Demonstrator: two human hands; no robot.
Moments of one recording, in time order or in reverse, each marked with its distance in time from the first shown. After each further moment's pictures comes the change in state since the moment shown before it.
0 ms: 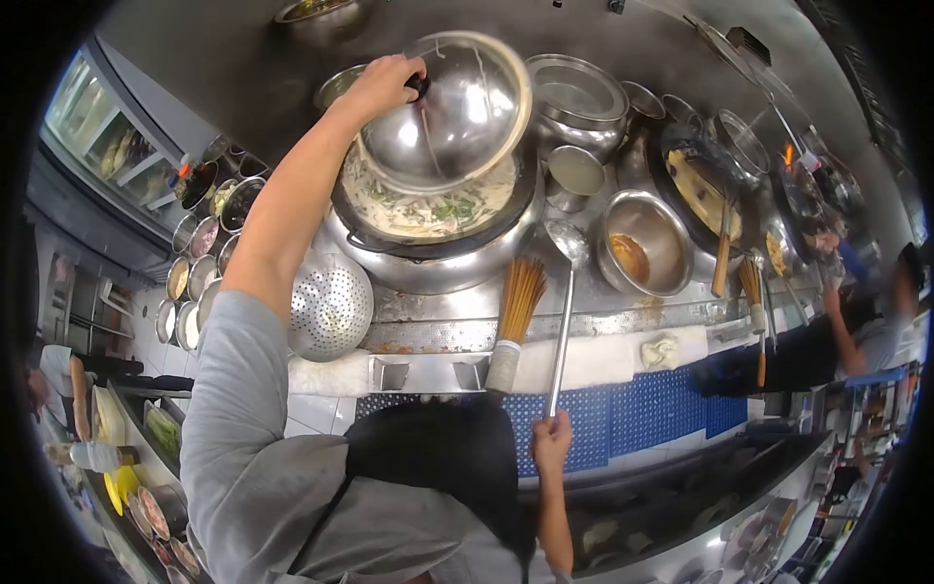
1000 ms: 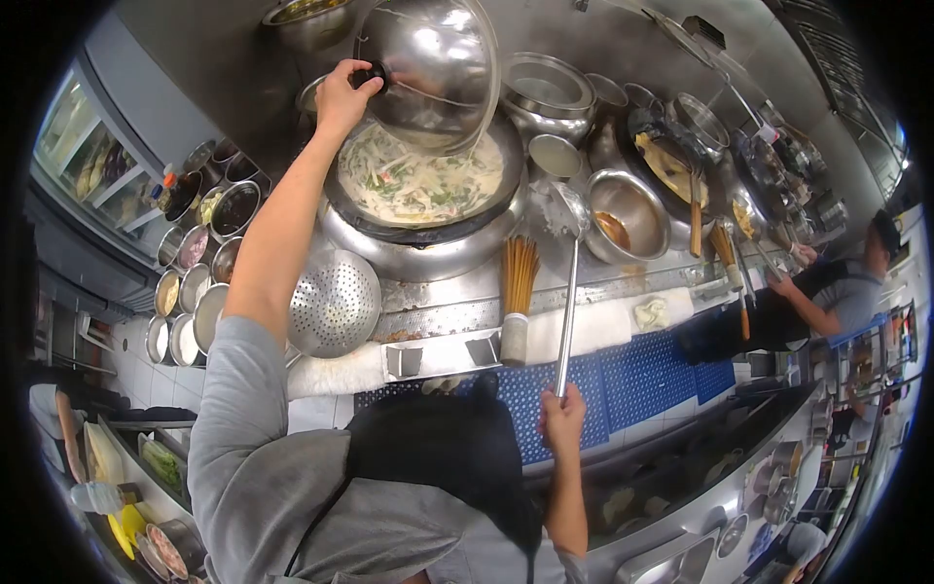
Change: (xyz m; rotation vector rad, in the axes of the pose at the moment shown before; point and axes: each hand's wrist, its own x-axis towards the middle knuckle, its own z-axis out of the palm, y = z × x) left_hand -0.076 0.003 -0.028 -0.451 0.468 -0.535; right_hand -0.058 -0.054 0.037 0.002 0.059 -0.015
